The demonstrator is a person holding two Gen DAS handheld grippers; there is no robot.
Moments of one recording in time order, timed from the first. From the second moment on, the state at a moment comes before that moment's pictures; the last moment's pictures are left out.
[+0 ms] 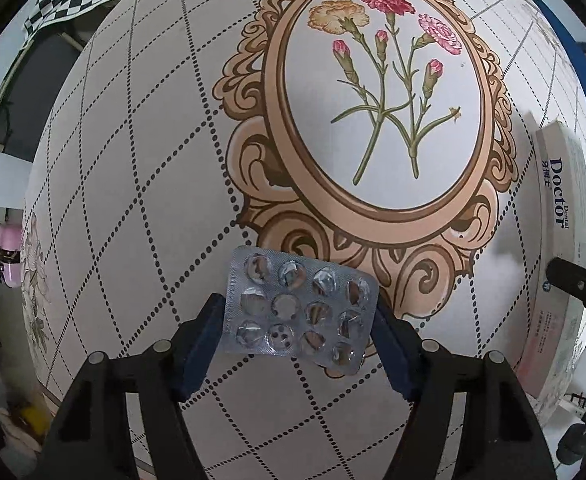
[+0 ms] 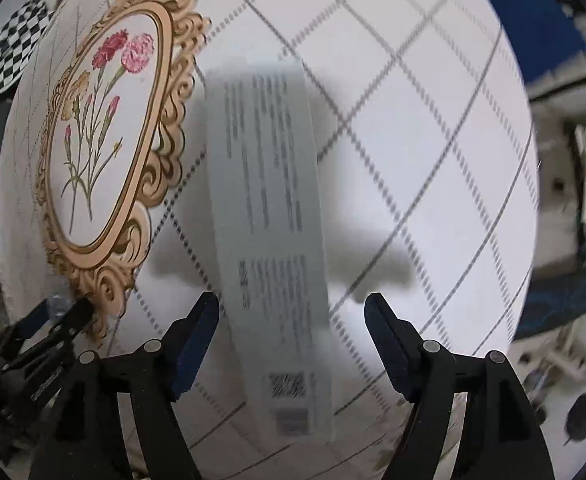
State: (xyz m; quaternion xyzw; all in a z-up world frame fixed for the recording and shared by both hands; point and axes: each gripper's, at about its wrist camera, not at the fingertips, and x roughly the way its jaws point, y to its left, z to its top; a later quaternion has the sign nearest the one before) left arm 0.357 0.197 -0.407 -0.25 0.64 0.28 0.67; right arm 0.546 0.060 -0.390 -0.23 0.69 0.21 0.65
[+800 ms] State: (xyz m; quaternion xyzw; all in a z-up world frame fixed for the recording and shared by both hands) left arm 0.229 0.107 -0.281 -0.23 0.56 0.22 0.77; right arm 0.374 -0.039 -0.287 -0.19 0.62 0.24 0.72
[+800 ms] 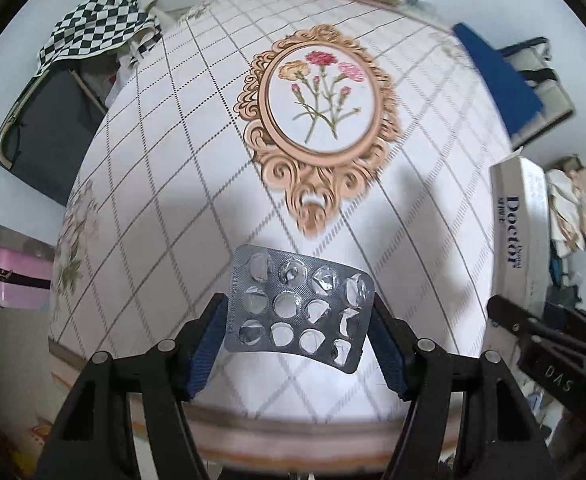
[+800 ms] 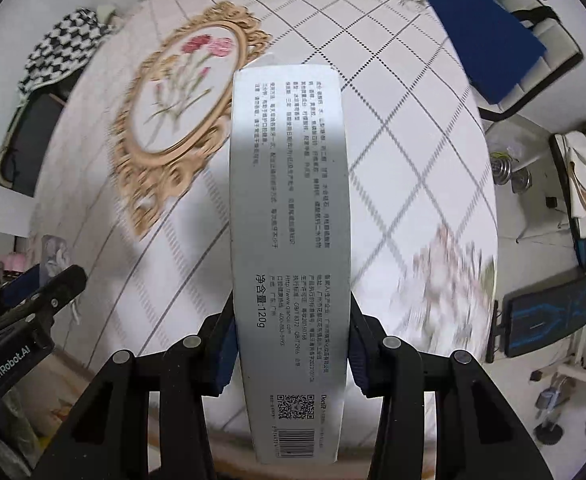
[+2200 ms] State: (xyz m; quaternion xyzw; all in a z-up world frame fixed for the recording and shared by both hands) left arm -0.001 0.092 -0.743 -0.37 0.69 0.13 0.61; right arm 0.089 -0.128 -0.805 -0.13 0.79 0.21 0.56
